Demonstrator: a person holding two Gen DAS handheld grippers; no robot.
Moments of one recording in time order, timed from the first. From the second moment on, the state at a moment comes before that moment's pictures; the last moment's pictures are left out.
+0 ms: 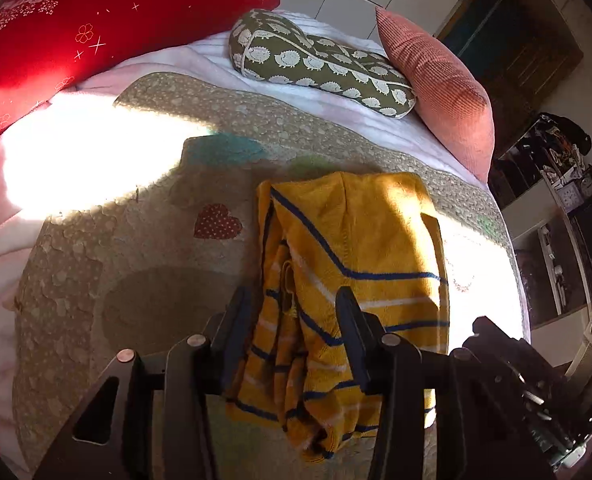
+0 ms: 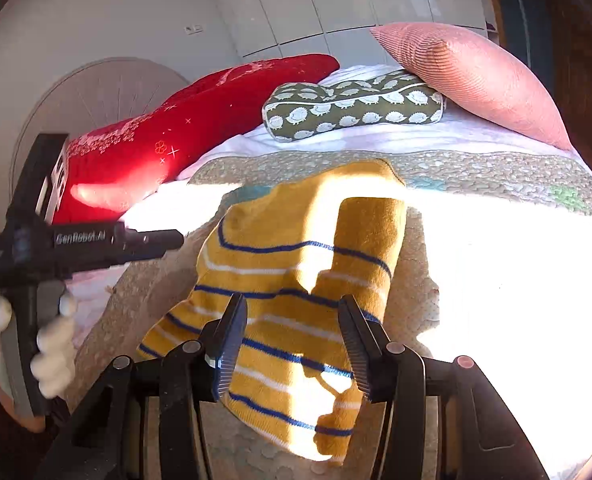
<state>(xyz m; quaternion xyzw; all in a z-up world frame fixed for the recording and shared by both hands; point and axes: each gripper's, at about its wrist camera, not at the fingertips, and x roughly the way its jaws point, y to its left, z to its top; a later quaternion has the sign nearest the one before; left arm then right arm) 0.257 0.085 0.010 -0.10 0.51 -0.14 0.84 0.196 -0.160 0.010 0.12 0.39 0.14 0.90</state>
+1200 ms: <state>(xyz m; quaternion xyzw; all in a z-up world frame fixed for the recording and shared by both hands) 0.258 0.104 -0.036 -0.14 0.49 -0.20 0.84 0.248 -0.240 -0.034 0.28 0.45 0.10 0.84</state>
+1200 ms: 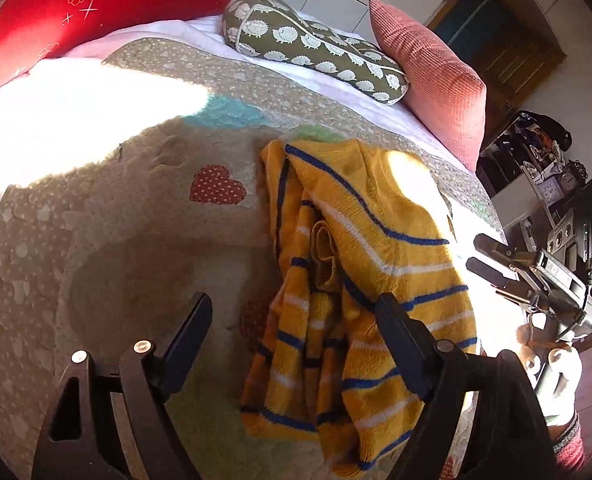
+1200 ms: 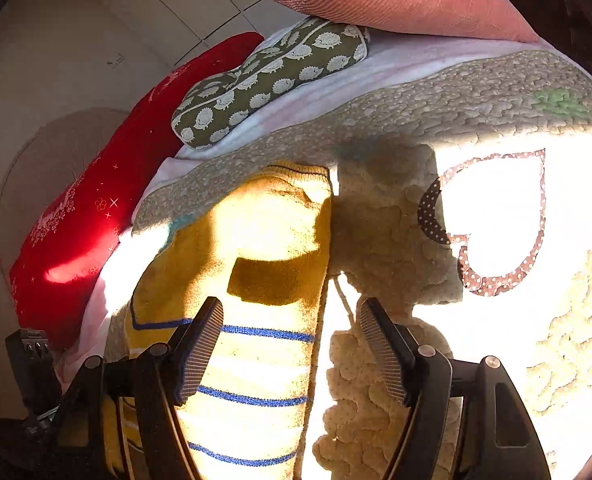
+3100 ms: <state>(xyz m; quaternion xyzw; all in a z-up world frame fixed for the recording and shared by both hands) 0.090 0.145 0.031 -0.04 0.37 0.02 0.93 0.232 -0.118 -0.032 0.19 0.49 0.16 0.84</state>
